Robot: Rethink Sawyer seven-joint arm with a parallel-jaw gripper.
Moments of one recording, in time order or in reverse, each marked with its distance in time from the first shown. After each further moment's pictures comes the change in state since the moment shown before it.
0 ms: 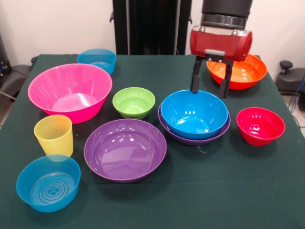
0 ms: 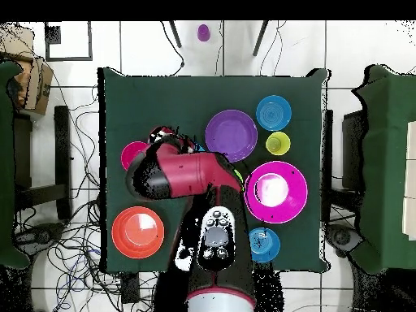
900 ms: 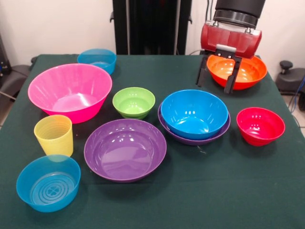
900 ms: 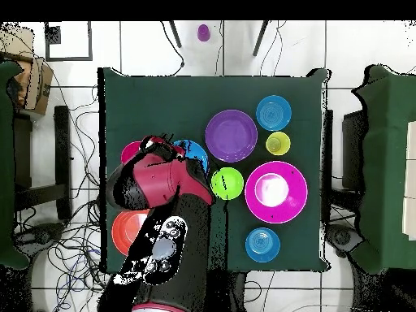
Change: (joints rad) arm 0.204 0.059 -0.197 -0.051 -0.014 0.000 0.000
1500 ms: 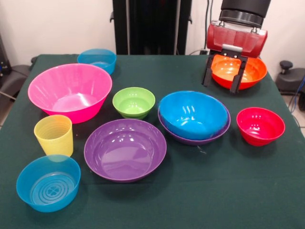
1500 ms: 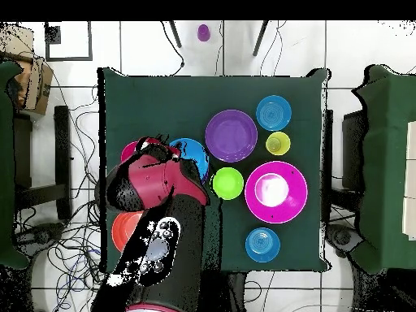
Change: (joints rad) arm 0.018 0.003 -0.001 0.000 0.000 0.000 0.000
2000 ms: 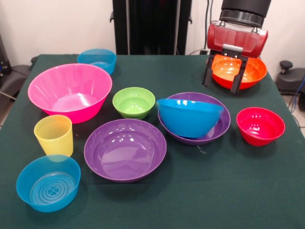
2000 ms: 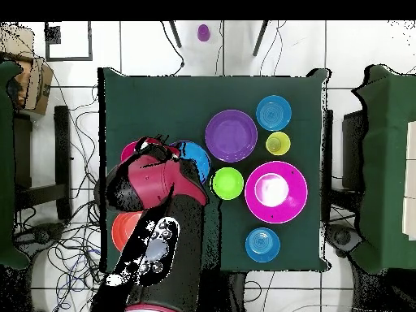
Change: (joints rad) arm 0.003 0.000 0.000 0.000 0.000 0.000 0.000
